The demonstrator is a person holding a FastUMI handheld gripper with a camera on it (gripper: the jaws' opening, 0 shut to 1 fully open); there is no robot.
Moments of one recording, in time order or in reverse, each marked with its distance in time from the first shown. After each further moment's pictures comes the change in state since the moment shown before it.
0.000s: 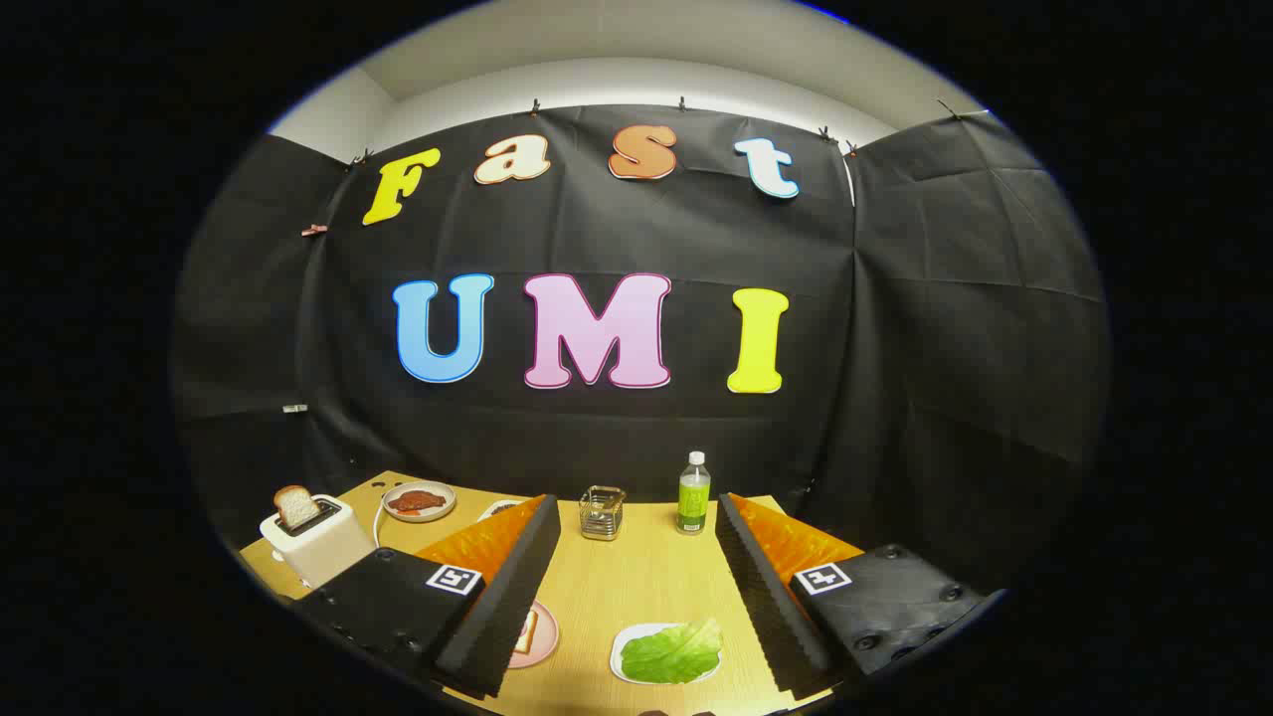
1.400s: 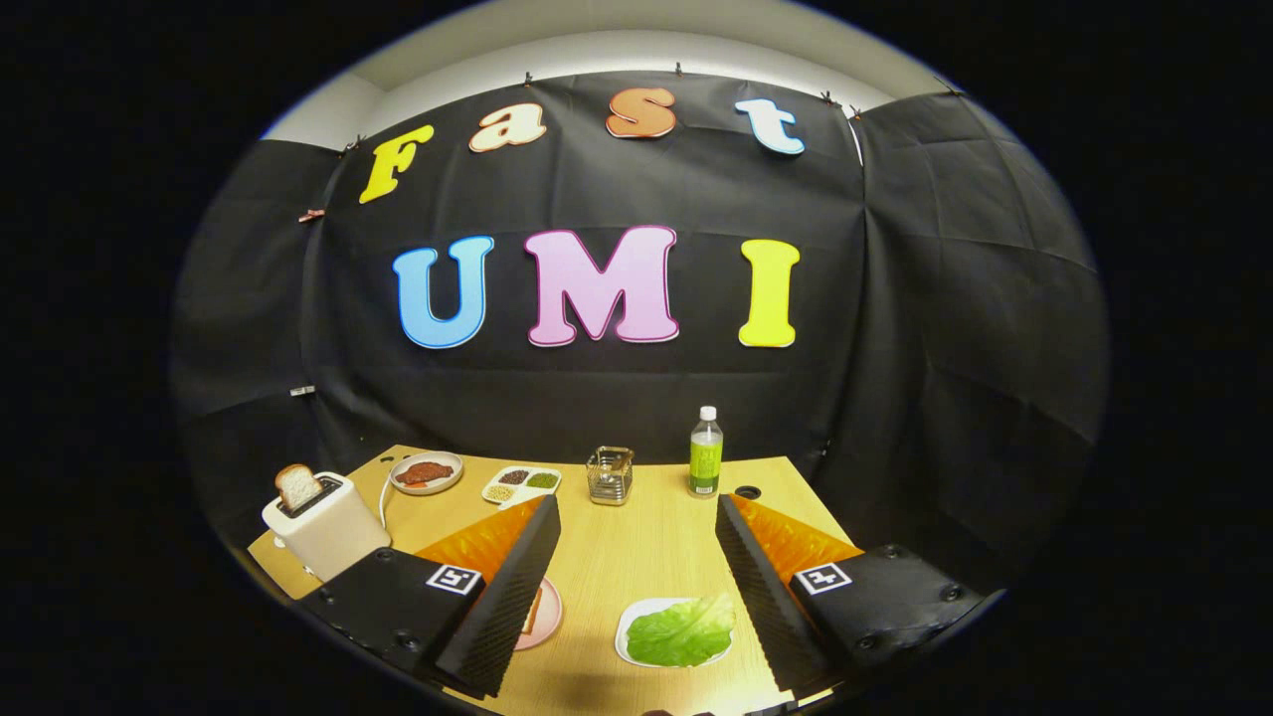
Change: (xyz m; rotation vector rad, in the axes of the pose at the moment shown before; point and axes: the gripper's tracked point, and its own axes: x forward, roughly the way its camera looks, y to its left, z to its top) arm 0.019 -0.004 -0.056 0.032 0.133 0.029
